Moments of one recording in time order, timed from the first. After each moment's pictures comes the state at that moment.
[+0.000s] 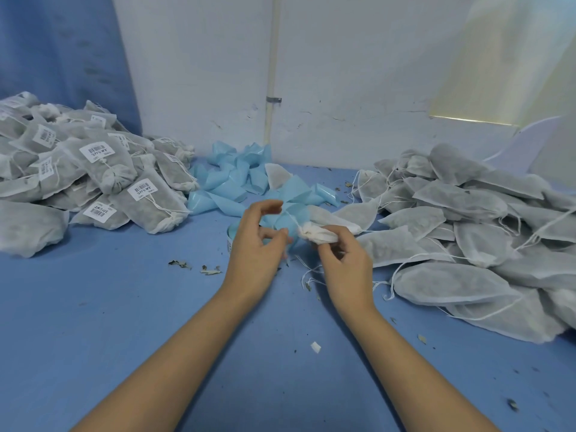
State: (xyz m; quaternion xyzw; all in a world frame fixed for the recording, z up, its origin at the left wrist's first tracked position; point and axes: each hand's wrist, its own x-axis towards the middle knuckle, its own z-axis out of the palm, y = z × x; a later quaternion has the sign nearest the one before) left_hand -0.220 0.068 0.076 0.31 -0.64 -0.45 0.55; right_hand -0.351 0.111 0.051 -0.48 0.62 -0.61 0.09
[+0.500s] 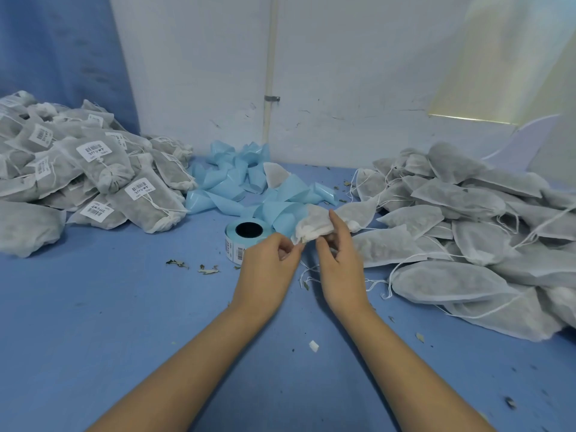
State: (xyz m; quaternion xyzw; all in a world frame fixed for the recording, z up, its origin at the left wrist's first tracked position) left_hand -0.233 0.076 0.058 0.43 -0.72 -0.30 0.45; right_hand -0.350 0.112 0.049 -0.48 0.64 -0.59 0.14
